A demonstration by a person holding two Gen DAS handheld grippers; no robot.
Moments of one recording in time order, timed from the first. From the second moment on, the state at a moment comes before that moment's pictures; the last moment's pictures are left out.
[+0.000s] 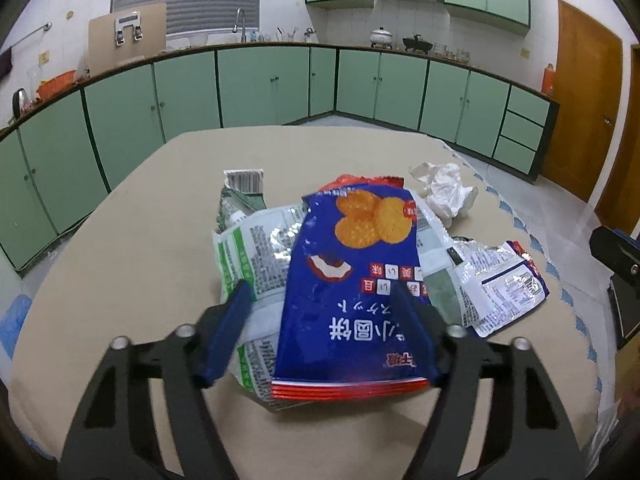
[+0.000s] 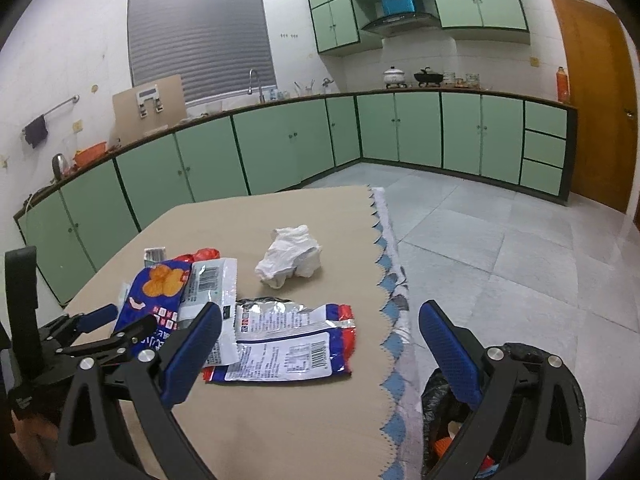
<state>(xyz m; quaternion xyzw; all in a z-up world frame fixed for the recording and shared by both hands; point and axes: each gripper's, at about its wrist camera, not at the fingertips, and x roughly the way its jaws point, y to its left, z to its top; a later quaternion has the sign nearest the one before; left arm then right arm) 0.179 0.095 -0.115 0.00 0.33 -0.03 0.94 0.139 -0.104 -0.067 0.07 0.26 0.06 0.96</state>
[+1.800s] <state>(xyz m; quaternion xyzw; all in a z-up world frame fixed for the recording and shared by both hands) 0.161 0.087 -0.109 0.00 0.31 -0.03 0.95 0.172 -0.097 -0.114 0.04 0.36 0.07 0.93</state>
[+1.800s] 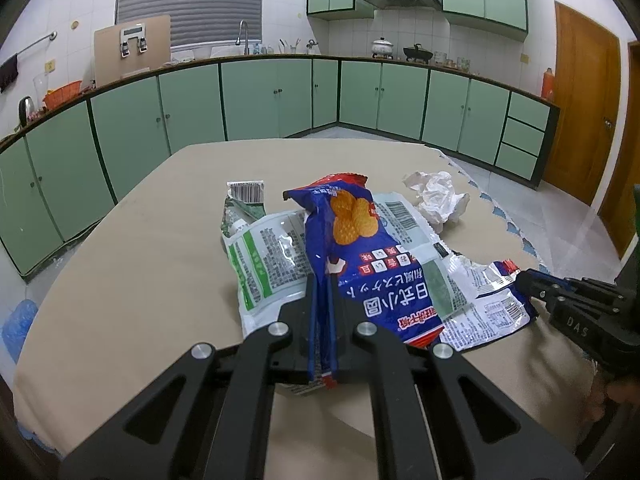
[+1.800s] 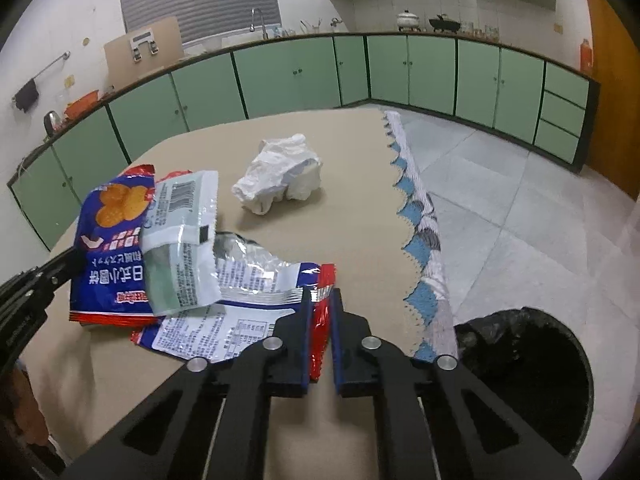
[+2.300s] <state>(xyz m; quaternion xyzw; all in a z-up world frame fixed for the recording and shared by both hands) 0.151 0.073 -0.088 0.01 0.28 -0.04 0.96 0.144 -0.112 -0.049 0.03 0.28 0.07 0.96</state>
